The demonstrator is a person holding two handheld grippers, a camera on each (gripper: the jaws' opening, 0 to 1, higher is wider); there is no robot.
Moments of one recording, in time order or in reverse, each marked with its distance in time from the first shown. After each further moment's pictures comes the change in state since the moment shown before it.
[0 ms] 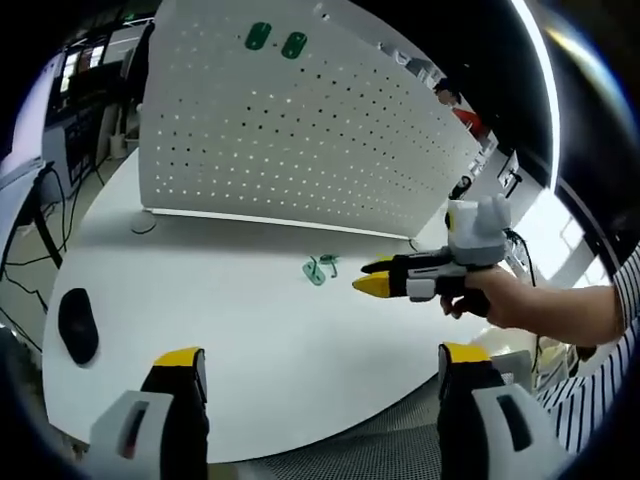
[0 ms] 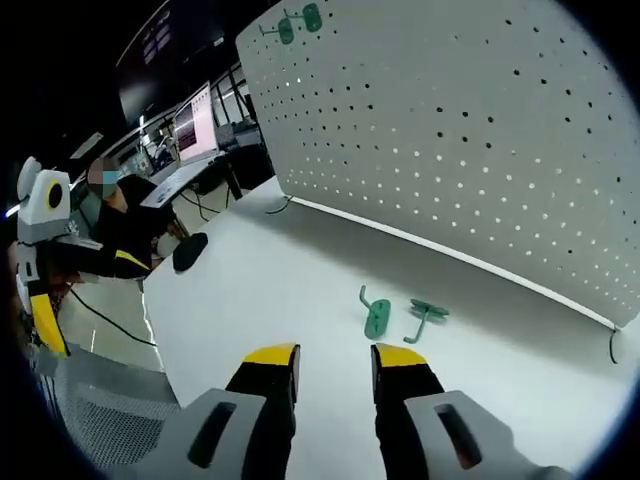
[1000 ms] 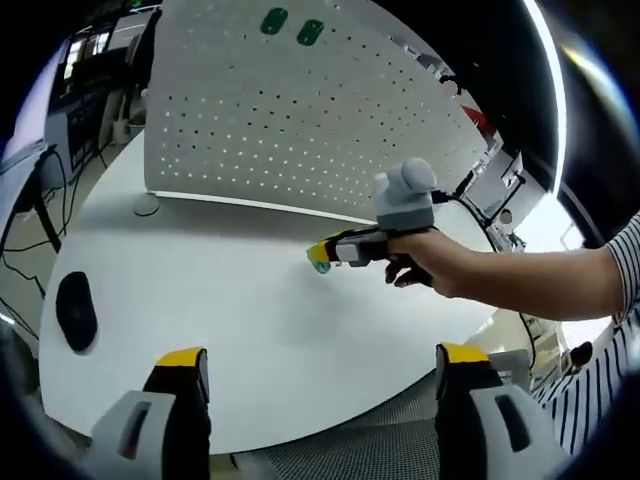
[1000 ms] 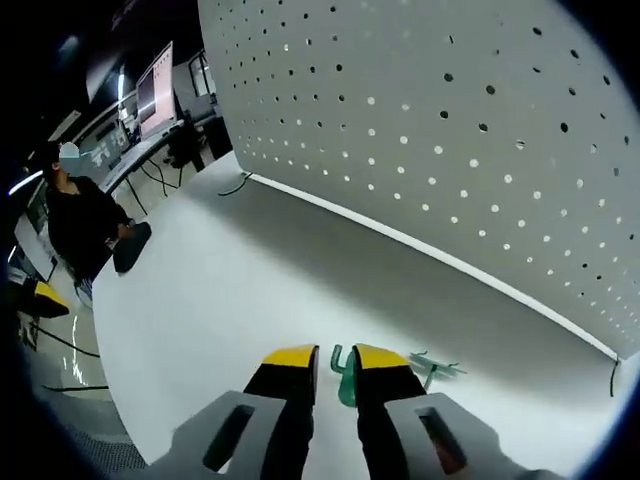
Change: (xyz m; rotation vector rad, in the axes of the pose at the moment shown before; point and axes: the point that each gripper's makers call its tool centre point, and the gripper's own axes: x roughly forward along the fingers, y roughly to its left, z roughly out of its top) left arm 0.002 0.007 -0.010 -0.039 0.043 -0.004; right arm 0.077 -0.032 0.008 -0.020 0.125 -0.116
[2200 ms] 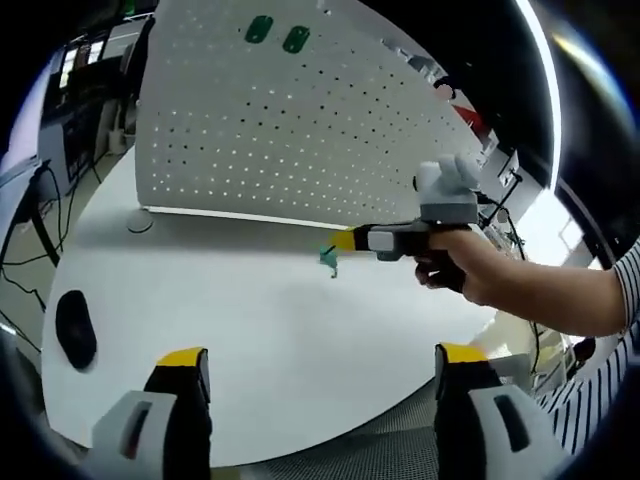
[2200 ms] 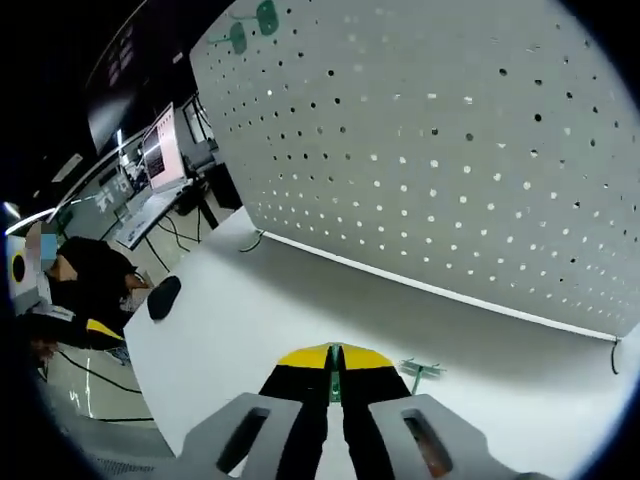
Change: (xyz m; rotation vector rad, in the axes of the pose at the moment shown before) left arm 0.004 -0.007 0.021 0.038 -0.032 0.000; right arm -0.073 0.008 0.035 0.124 -0.198 0.055
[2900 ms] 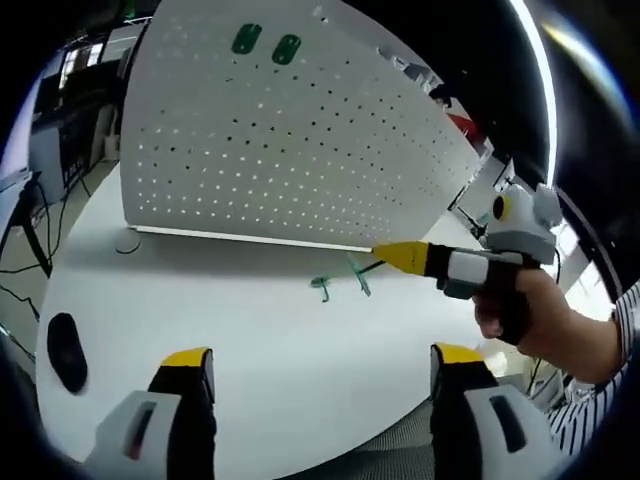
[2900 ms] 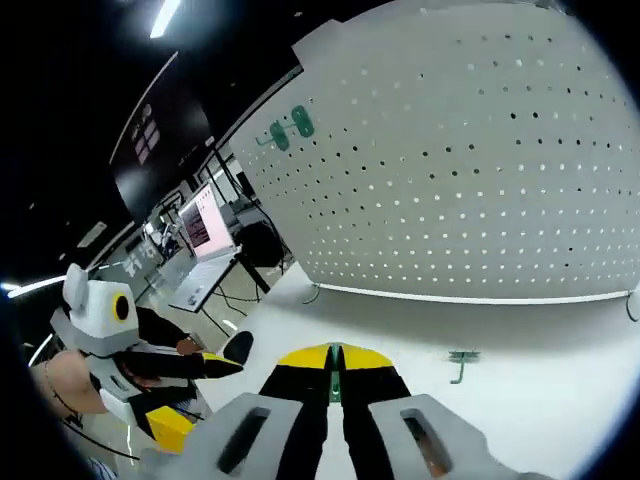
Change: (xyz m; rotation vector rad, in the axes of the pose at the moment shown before) left arm 0.014 -0.012 0.027 -0.009 -0.039 -0.032; right arm -0.081 0.061 0.030 0.200 -0.207 0.153
